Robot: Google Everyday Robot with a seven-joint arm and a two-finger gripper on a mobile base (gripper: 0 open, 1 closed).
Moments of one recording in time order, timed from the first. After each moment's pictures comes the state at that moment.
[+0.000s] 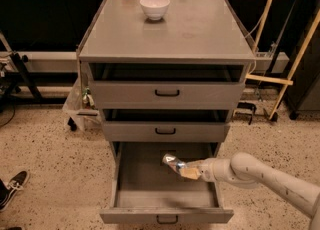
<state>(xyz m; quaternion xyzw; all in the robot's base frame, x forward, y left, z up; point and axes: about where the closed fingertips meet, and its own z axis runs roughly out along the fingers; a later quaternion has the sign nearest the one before) 0.584 -0.130 0.369 -0.27 0.85 0.32 0.32</state>
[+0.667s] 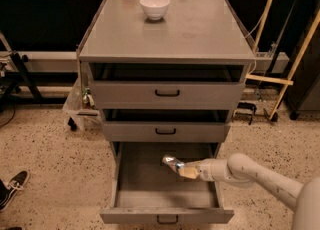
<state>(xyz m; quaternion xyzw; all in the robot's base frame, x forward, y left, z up) 0.599 -0.130 0.340 -0.26 0.85 0.33 0.31</state>
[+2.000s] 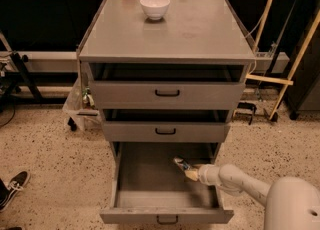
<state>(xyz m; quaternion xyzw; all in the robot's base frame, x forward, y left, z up) 0.655 -0.181 0.215 -0.24 0.89 0.19 0.36</state>
